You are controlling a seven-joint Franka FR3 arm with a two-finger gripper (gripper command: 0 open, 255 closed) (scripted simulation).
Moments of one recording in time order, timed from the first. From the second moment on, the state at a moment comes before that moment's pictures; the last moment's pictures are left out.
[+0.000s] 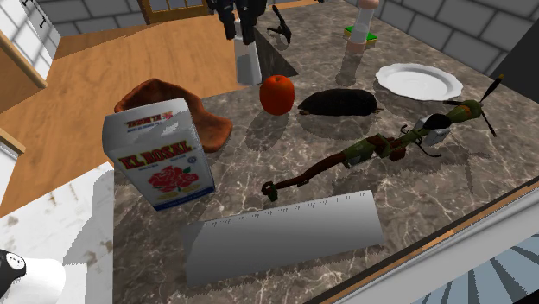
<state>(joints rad) 0.02 -0.02 -0.12 -1.80 -0.07 1.82 -0.23</state>
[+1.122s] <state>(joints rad) 0.15 -0.37 0.08 -2.10 -0.05 1.76 0.10</state>
